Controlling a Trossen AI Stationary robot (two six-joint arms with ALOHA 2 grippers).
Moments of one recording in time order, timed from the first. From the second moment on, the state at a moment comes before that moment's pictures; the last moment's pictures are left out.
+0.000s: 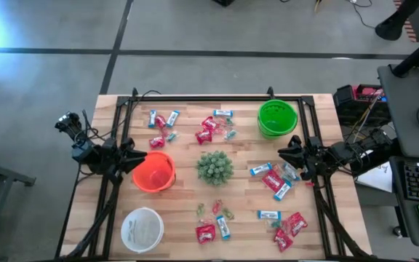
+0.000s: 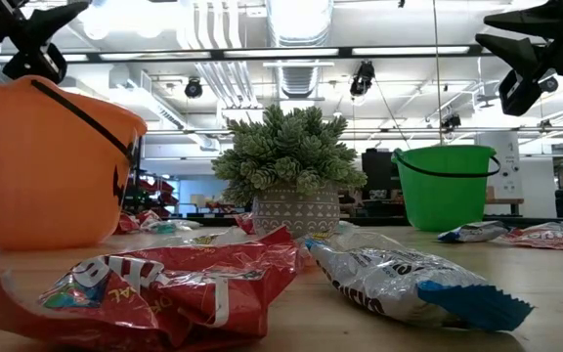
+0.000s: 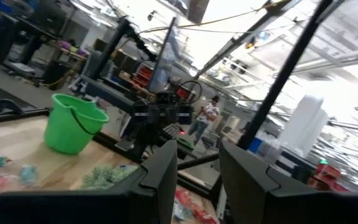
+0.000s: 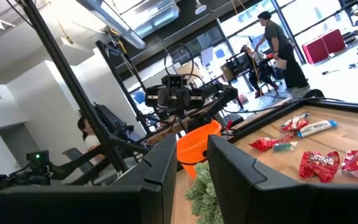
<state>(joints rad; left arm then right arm) -0.79 0.08 0.10 0.36 -0.84 -0.27 0.37 0.04 0.01 0.29 0.42 0.39</state>
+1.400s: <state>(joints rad) -0.79 0.48 0.26 0.75 -0.97 -0.15 0.37 0.04 0.01 0.32 0.45 0.34</state>
